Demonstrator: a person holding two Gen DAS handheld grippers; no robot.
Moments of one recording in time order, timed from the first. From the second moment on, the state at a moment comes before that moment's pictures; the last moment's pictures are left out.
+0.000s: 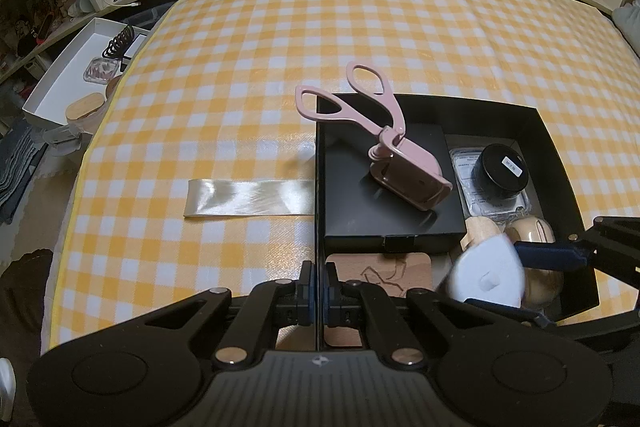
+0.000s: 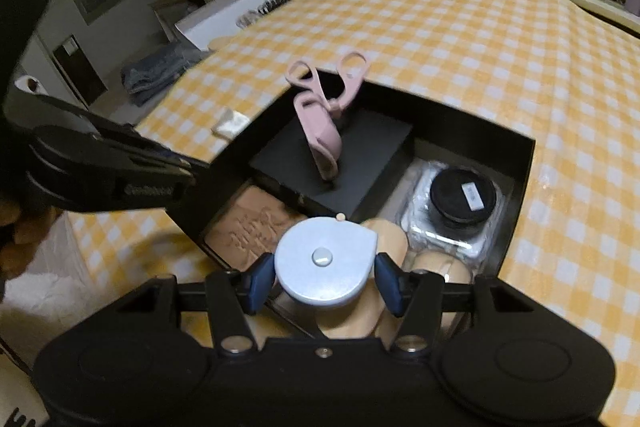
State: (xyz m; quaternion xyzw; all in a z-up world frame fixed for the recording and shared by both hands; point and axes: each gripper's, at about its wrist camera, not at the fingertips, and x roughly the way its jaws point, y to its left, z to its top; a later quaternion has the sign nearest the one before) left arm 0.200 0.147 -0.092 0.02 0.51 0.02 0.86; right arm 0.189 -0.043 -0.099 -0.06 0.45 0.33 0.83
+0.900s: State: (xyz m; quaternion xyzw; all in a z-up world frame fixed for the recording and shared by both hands) left arm 0.200 0.147 -0.091 0.02 0.51 0.02 0.86; right arm 0.189 -0.048 -0.075 -0.03 0.44 0.31 0.84
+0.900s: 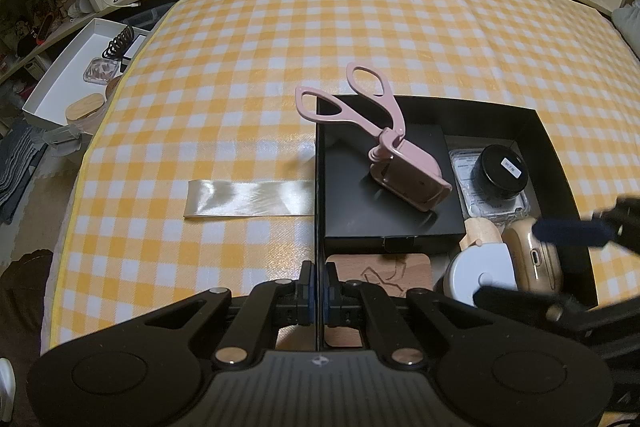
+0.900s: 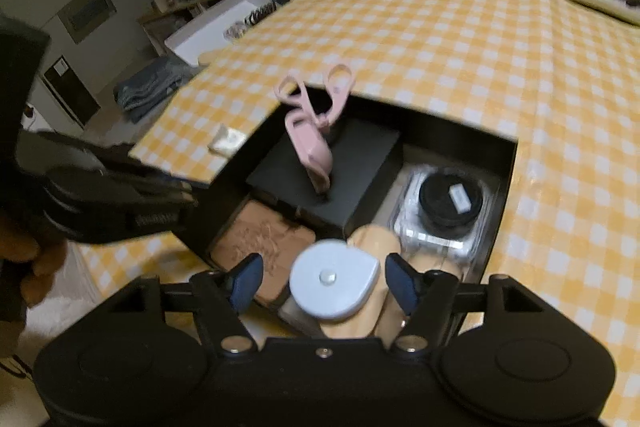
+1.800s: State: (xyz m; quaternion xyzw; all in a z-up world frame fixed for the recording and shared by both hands) left arm 0.202 0.149 -0.094 0.01 0.50 0.02 0.86; right arm 0.205 -0.035 -0.083 -0.17 0.35 0.33 0.86
